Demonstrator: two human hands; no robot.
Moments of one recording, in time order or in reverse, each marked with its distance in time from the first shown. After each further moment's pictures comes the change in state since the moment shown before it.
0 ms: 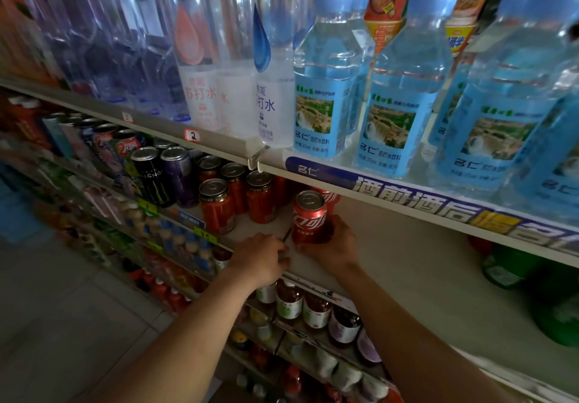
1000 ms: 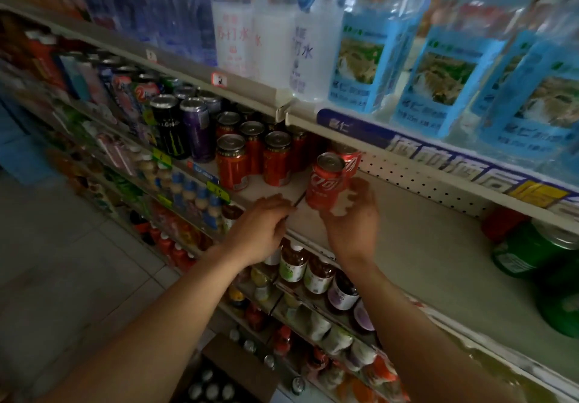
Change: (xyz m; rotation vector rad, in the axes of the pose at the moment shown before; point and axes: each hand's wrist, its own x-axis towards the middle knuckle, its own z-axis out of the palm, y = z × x) left_hand -0.034 -0.020 0.013 -0.180 0.232 0.219; right_hand -0.045 -0.021 0.000 -0.061 0.248 -0.168
